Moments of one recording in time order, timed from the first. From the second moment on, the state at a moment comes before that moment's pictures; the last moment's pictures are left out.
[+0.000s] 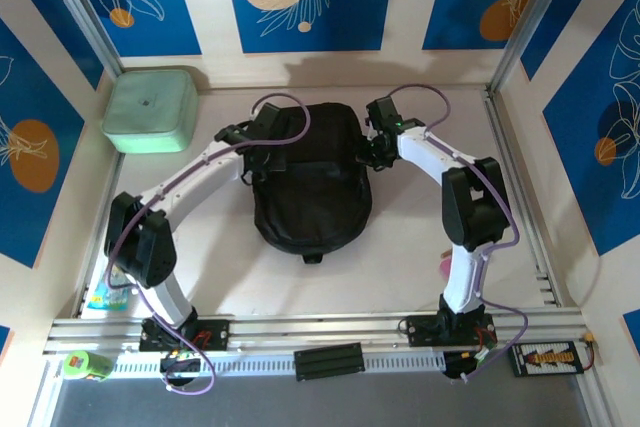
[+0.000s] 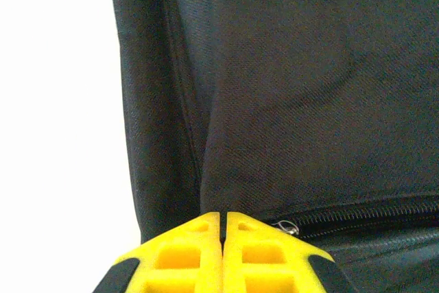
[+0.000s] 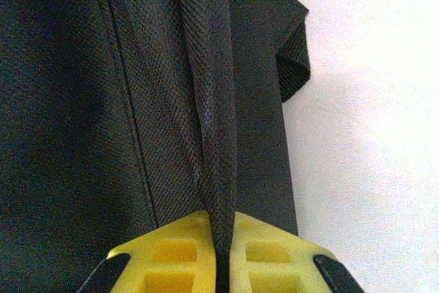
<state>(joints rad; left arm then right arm) -0.57 1.70 1.46 -0.82 -0.35 -0.47 0.34 1.94 1.46 -0.61 -0.17 0.46</state>
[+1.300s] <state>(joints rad) -0.31 1.21 1.12 -0.64 -0.09 -0.31 -0.17 1.30 0.83 -1.00 -0.16 0.69</state>
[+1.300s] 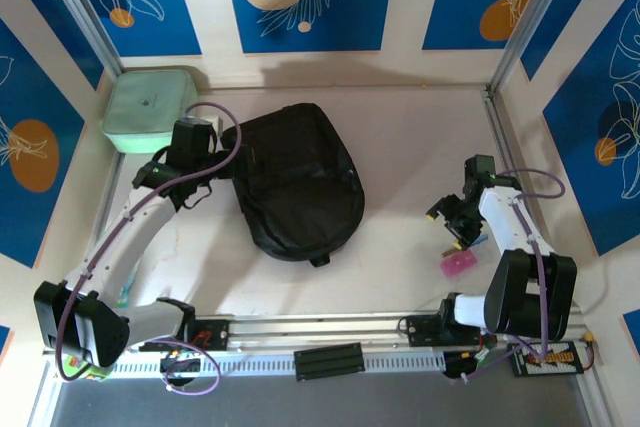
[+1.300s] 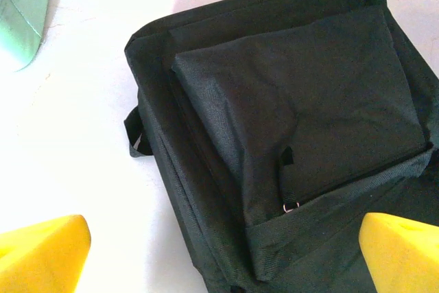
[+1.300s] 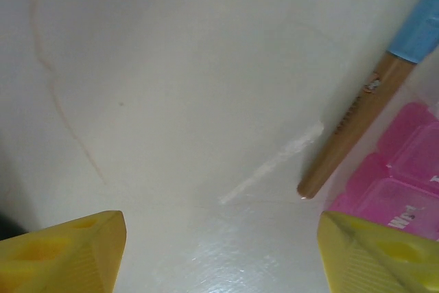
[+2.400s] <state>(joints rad) -0.31 1.25 1.11 -0.63 -0.05 -0.26 -0.22 1.54 0.84 -0.95 -0.05 0.72</state>
